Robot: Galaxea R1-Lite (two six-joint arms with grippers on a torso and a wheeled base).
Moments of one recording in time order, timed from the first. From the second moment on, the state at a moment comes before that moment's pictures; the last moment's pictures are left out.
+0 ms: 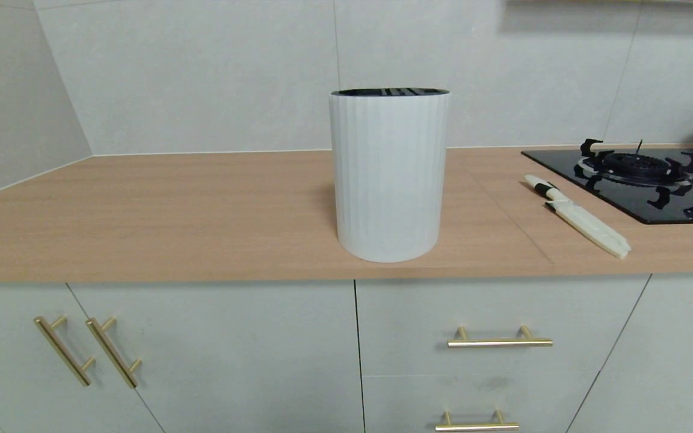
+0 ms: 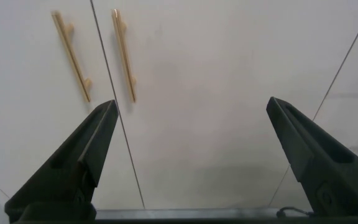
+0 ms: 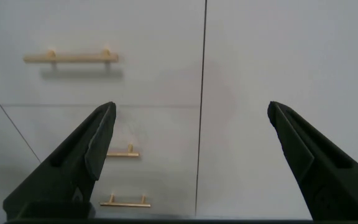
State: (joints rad) left arm 0.00 0.00 0.00 0.00 -0.01 0.00; right arm 0.00 0.00 0.00 0.00 0.03 0.01
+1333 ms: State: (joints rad) left arm 0.00 0.00 0.00 0.00 -0.01 0.00; right arm 0.00 0.00 0.00 0.00 0.03 0.01
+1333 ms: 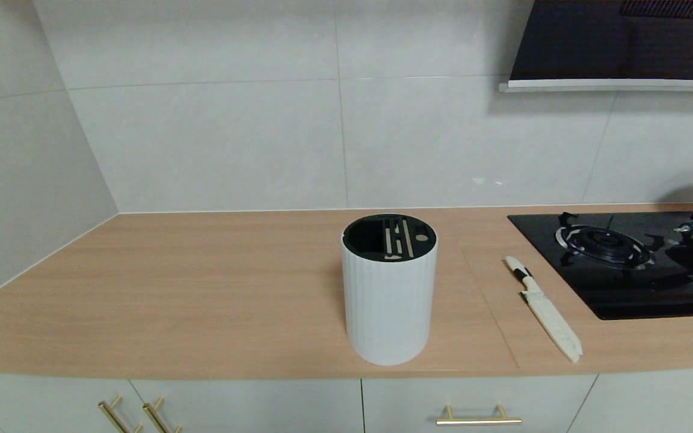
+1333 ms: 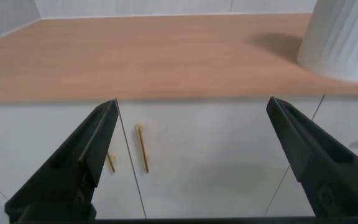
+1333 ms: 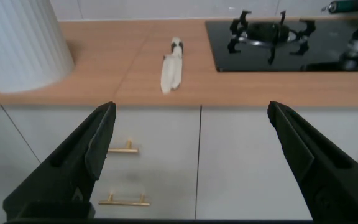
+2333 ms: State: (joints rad) left arm 0.00 0.00 0.00 0.00 -0.01 0.00; right arm 0.00 0.00 0.00 0.00 0.03 0.01
